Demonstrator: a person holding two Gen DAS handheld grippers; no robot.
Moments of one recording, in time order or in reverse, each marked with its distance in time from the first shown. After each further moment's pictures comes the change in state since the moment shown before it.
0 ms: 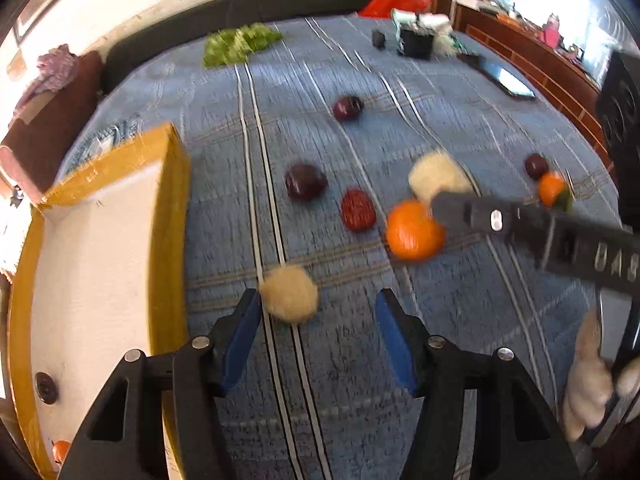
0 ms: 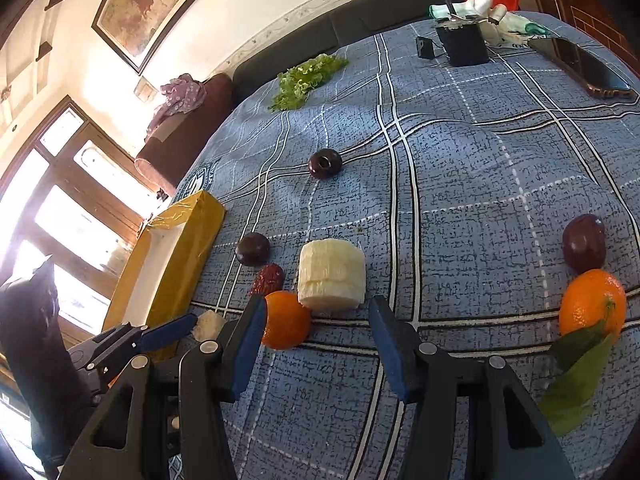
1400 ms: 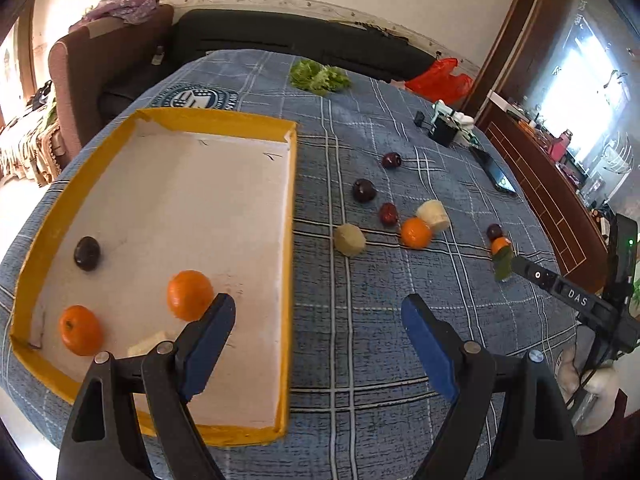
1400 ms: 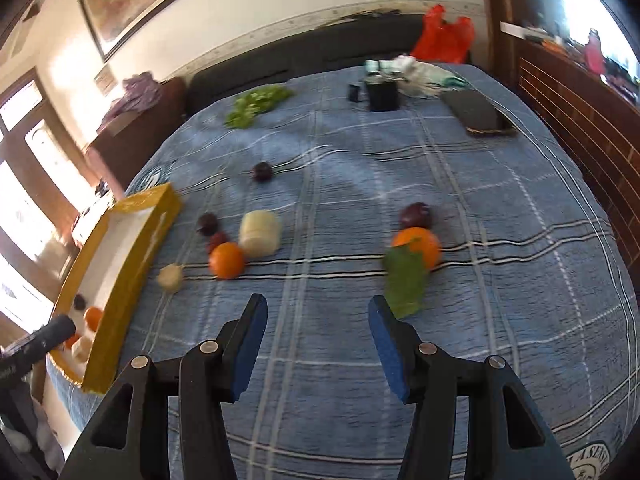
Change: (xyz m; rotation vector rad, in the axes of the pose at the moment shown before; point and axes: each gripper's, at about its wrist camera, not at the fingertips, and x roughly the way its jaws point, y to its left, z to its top) left arm -0.099 0.061 -0.073 -0.348 -0.165 -0.127; right arm -0.101 -0.002 -0.034 -0.060 -0.079 -0.301
